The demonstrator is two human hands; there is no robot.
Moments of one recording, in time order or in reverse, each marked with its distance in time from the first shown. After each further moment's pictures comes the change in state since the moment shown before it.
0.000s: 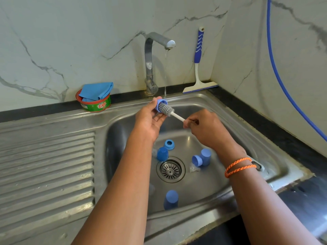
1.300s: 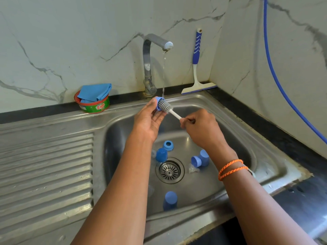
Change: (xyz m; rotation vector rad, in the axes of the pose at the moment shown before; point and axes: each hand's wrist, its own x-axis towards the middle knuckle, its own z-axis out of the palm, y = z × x) left_hand -0.001 -0.001 -0.002 -0.098 -0.021 0.021; right_hand -0.006 -0.011 0.007 0.134 0.080 0.034
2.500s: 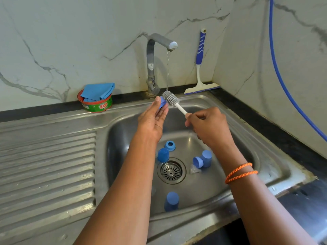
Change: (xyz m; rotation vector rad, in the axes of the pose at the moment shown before) left_hand 0.003 -0.006 0.004 -0.118 0.025 -0.001; right_hand -0.009 -0.008 -0.011 0.222 0.076 0.060
